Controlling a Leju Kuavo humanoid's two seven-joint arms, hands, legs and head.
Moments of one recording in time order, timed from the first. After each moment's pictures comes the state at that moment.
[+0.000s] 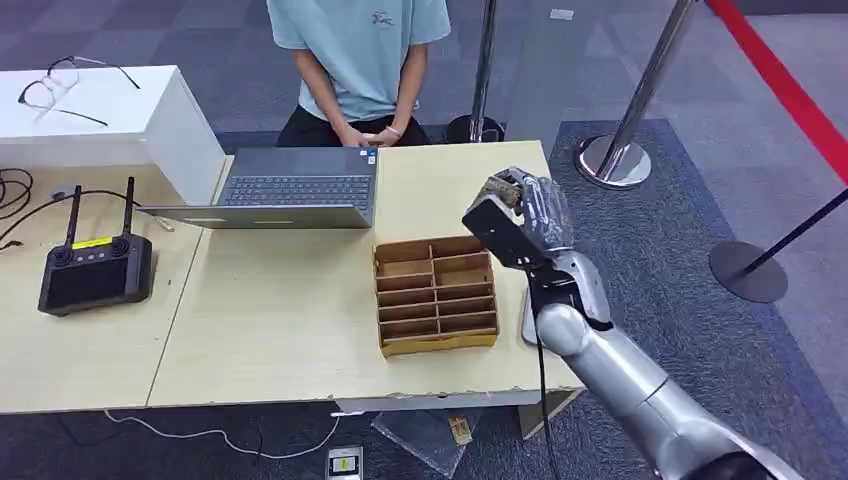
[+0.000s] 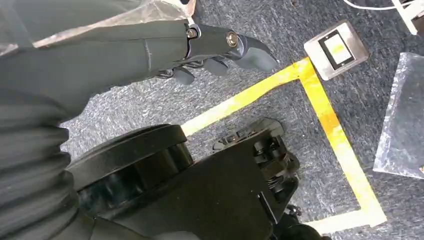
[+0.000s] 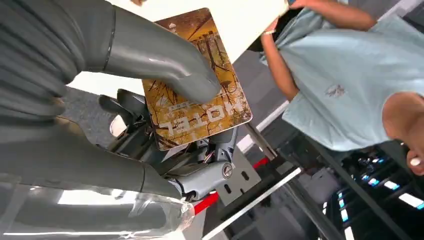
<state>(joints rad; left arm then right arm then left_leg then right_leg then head) -0.12 0.03 -1.19 -0.22 0.69 0.26 -0.04 -0.58 -0.25 0.64 -1.36 0.53 -0.57 0.28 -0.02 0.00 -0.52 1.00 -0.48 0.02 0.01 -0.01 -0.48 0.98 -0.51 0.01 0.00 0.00</state>
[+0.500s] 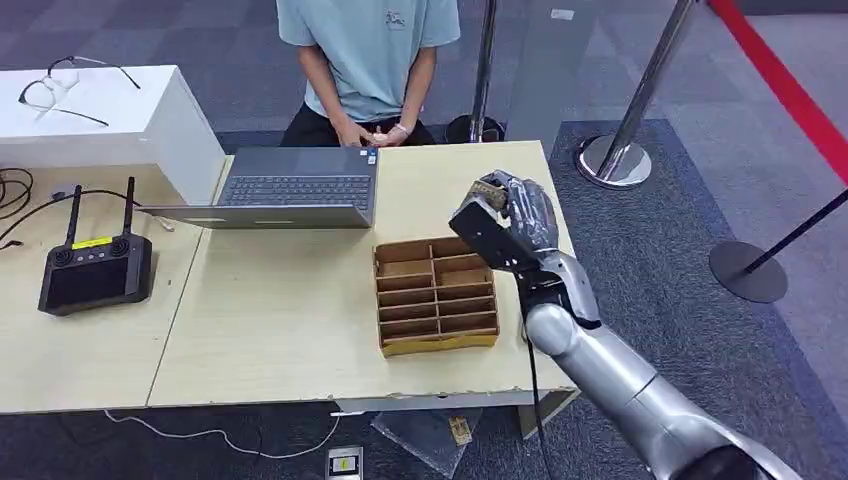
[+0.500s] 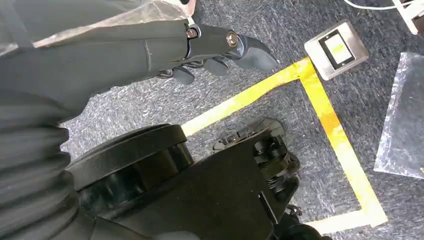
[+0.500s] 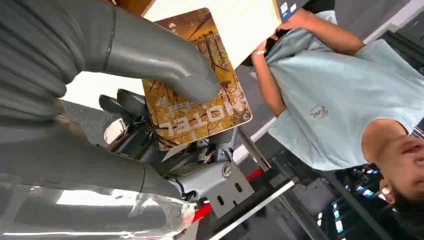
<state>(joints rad) -0.12 0.03 -1.19 -0.22 0.69 0.26 -0.04 -0.61 -0.24 0.68 -1.32 0.48 -0.59 0.27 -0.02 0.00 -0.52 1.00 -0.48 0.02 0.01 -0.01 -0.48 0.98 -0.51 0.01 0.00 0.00</state>
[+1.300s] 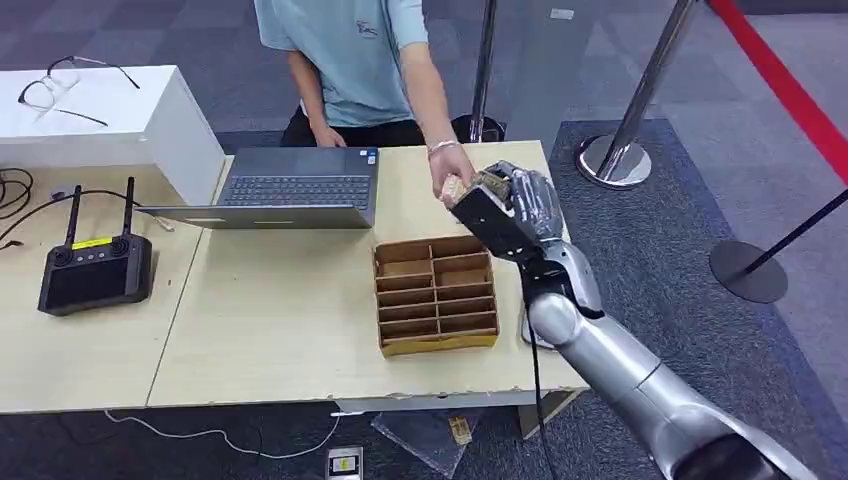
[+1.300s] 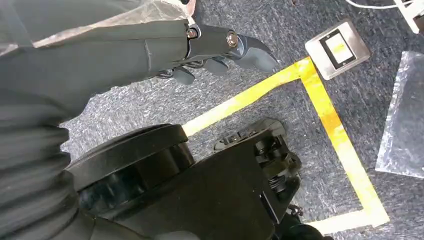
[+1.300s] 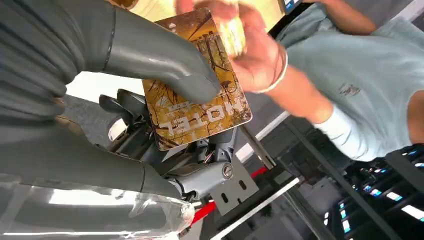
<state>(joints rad) -0.12 0.03 -1.19 -0.22 0.69 0.26 -0.04 -0.65 -0.25 0.70 -1.31 0.48 -0.58 0.30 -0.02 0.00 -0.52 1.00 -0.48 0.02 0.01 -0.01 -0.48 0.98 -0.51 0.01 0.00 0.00</state>
